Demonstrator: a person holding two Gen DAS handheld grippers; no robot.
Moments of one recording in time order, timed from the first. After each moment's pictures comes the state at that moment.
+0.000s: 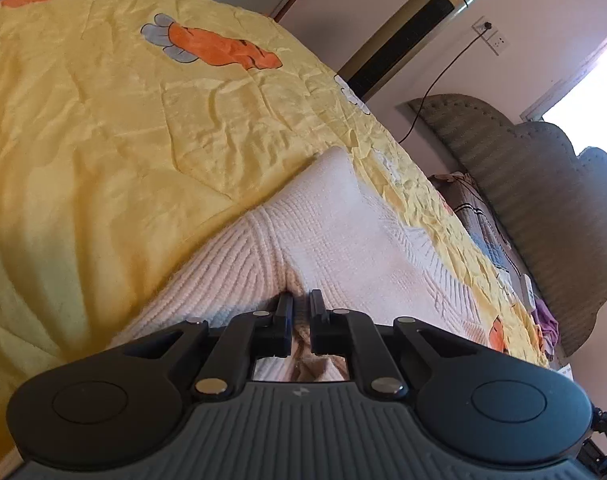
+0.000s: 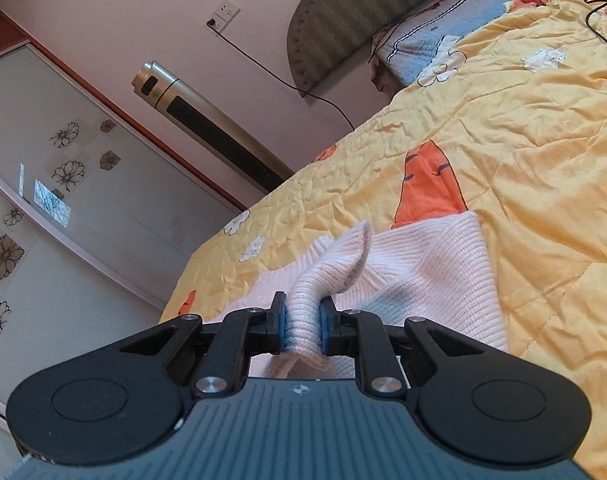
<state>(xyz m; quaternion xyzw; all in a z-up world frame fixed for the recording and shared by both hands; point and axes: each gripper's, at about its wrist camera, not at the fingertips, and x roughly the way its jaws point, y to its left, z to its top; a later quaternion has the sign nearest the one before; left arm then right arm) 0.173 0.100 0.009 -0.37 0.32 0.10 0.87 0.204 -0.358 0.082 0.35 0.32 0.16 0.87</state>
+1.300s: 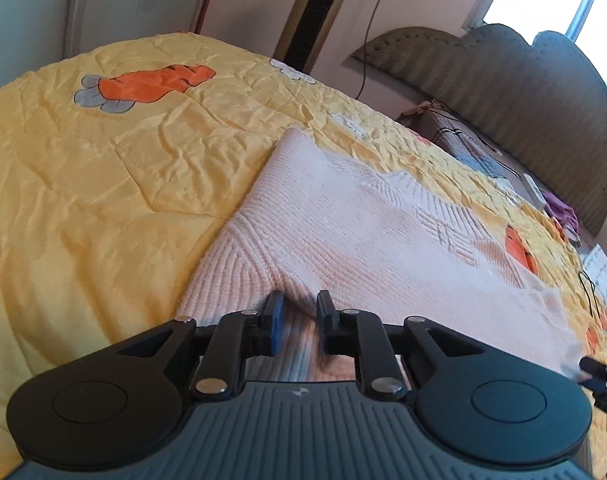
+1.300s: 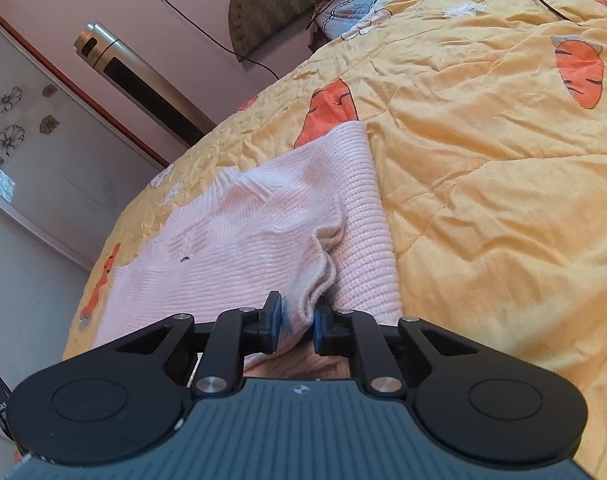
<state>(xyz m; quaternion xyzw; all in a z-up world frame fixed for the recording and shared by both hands) 0.162 0.092 0.034 -0.20 0.36 0.03 0.91 0.156 -0.369 0.026 0.31 0.38 0.09 0.87</state>
